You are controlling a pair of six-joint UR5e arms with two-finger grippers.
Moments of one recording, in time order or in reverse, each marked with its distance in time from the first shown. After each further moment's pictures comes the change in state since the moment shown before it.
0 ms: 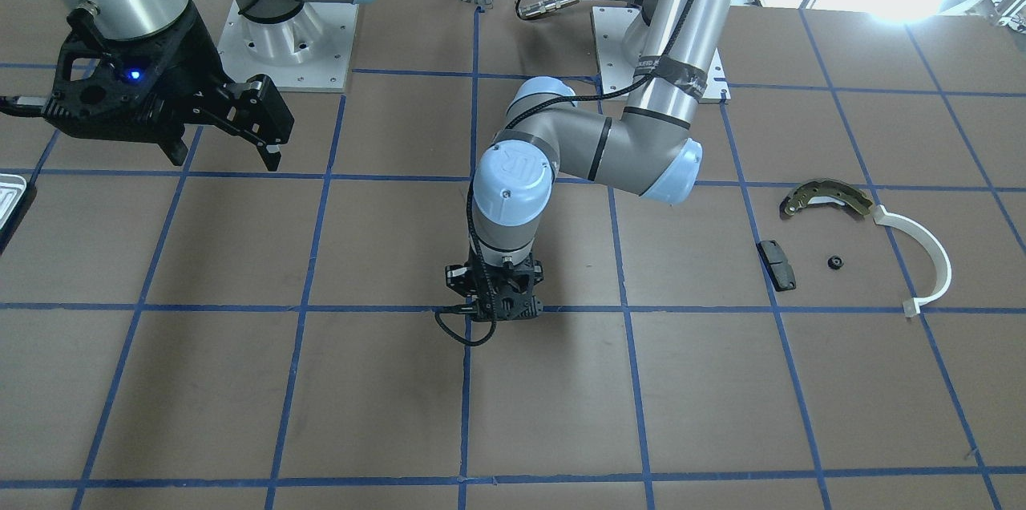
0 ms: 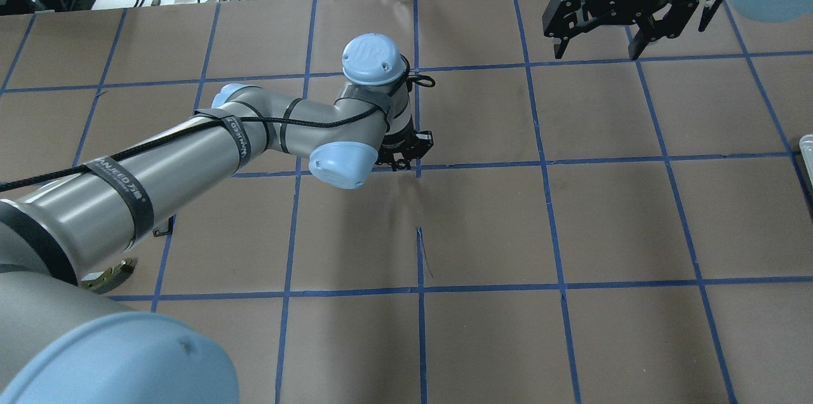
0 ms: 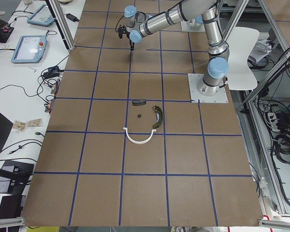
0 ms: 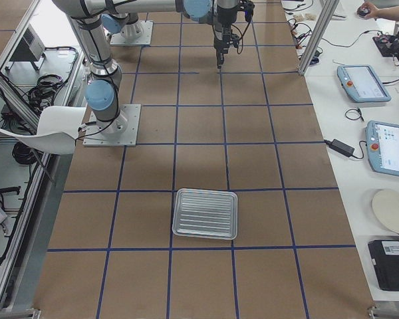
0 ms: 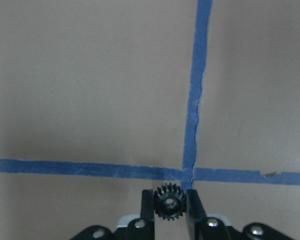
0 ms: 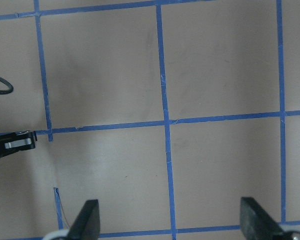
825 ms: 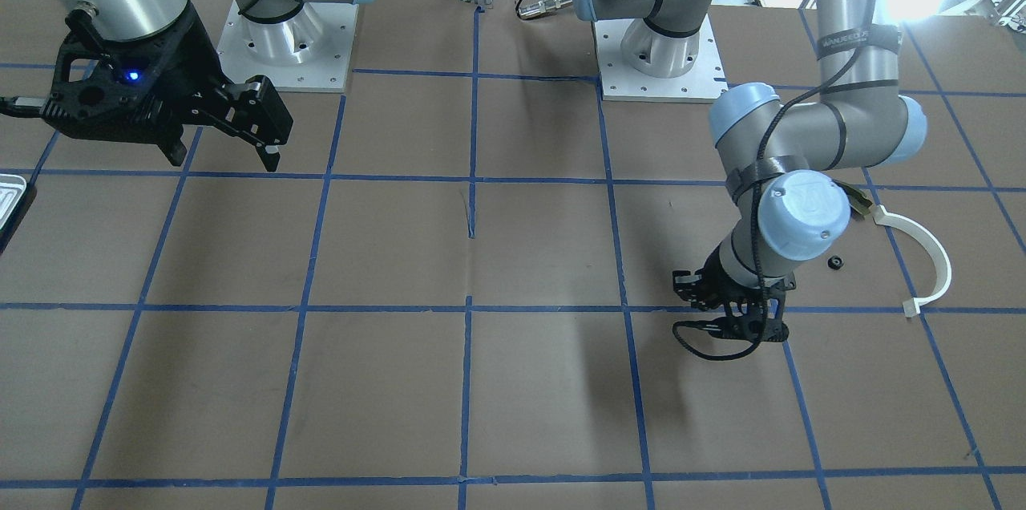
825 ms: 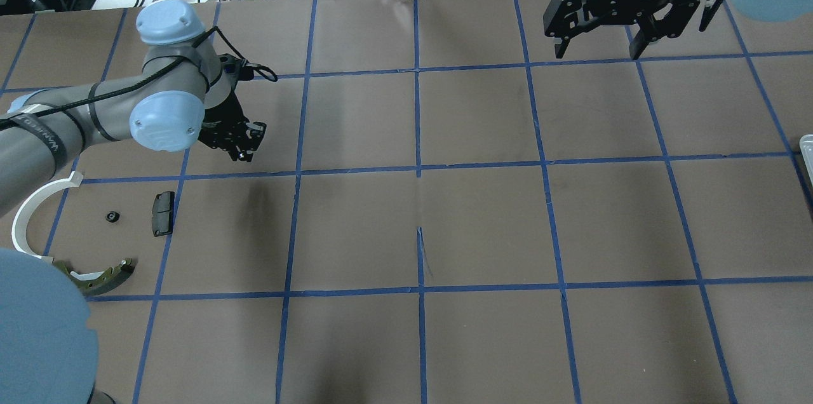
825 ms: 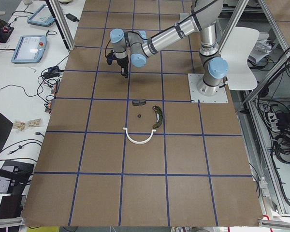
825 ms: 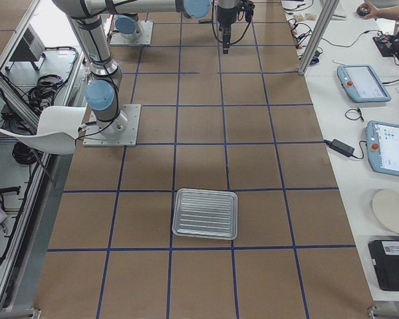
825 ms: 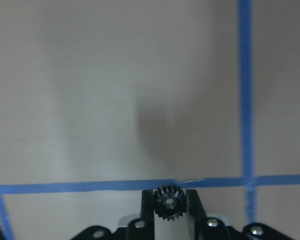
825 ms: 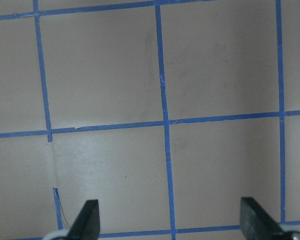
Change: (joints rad) left arm 0.468 0.138 -0.106 -0.140 0.131 0.658; right arm -0.002 0.000 0.000 0.000 -0.001 0.000
